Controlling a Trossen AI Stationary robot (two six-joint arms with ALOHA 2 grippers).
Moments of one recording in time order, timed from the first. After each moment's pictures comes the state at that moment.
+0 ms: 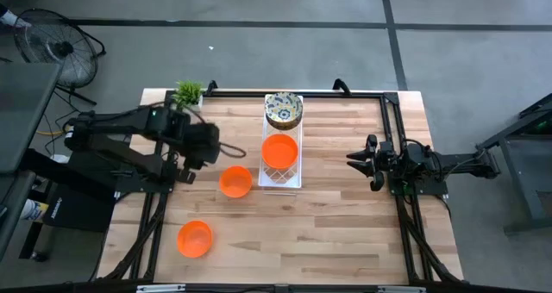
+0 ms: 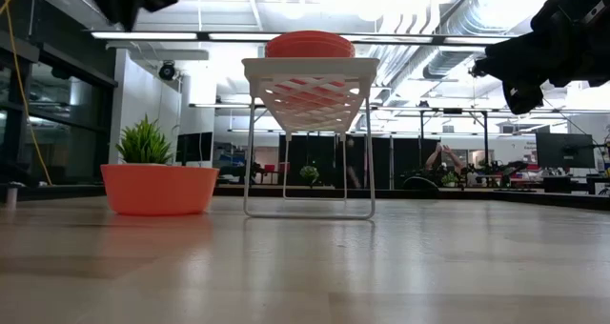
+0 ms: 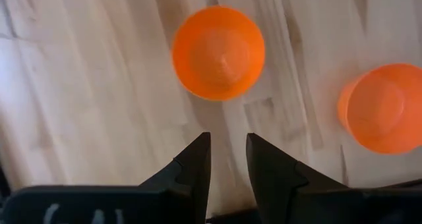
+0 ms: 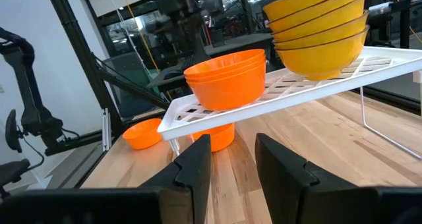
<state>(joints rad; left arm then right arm) -0.04 1.20 1.38 -1.44 0.01 0.22 0.05 0.01 0.01 0.05 0.12 0.29</state>
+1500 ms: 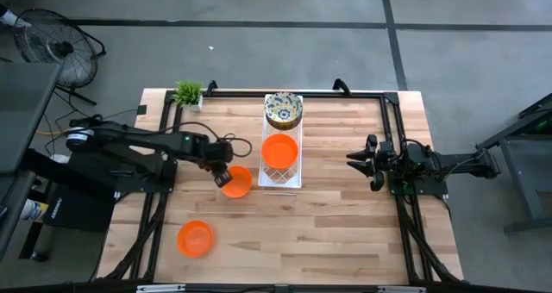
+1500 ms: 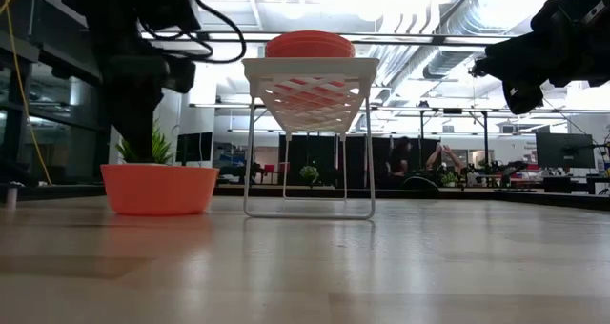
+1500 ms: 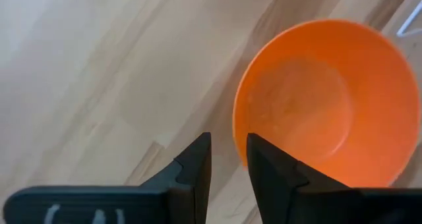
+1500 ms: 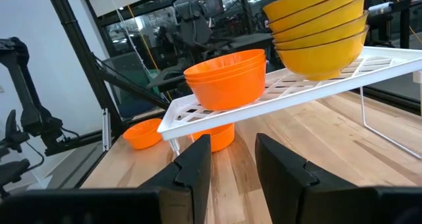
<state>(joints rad) 0.01 1.21 0.75 -0.76 -0.12 -0.59 0.05 0.01 0.01 0.05 0.12 0.29</state>
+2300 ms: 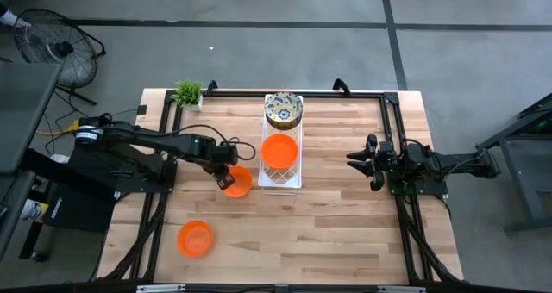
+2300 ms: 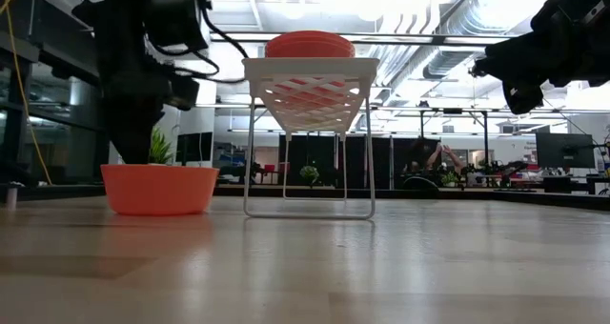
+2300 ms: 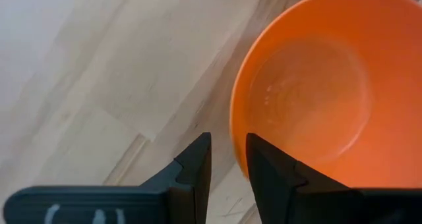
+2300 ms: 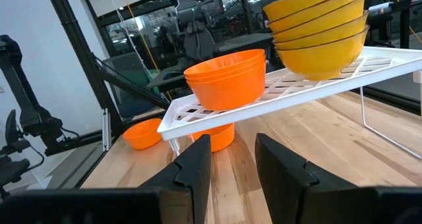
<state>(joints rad) 0.01 1.32 0.75 -0.73 -0.07 -0.62 0.05 0.01 0.01 0.05 0.12 0.29</state>
